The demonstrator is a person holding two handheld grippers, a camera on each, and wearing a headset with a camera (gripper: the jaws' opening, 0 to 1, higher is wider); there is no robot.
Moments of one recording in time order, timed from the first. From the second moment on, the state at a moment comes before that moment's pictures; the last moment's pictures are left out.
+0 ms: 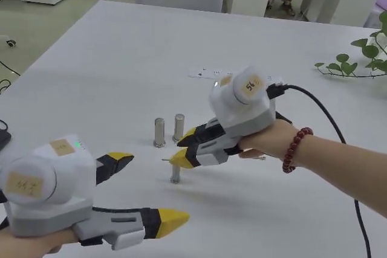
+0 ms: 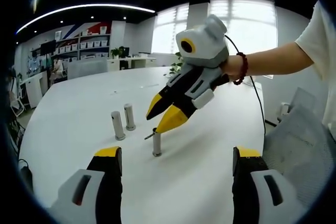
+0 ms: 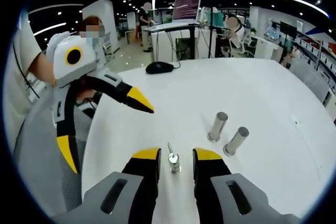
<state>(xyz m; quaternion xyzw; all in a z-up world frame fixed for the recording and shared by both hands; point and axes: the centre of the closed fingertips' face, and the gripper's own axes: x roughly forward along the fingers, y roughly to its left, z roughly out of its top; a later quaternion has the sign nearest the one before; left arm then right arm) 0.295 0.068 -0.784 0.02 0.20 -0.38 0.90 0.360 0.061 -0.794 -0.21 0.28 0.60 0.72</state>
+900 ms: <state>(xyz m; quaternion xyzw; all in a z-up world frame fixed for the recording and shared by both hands) 0.295 0.071 -0.775 0.00 0.19 -0.36 0.91 0.435 0.063 -0.790 -0.18 0.24 0.52 0.80</state>
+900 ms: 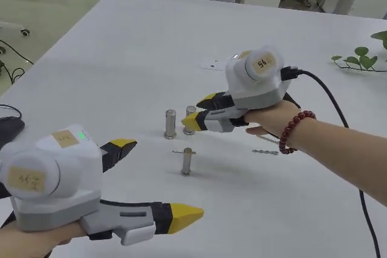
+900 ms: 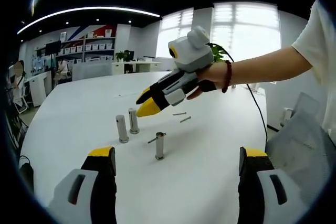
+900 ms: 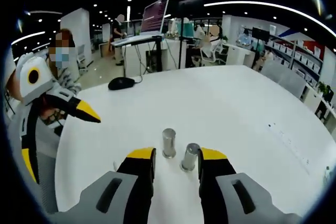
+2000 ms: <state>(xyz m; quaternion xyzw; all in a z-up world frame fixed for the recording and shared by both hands) 0.301 0.078 -0.778 0.00 0.19 -0.35 0.92 0.458 0.076 -0.811 -0.16 0.22 0.53 0.80</state>
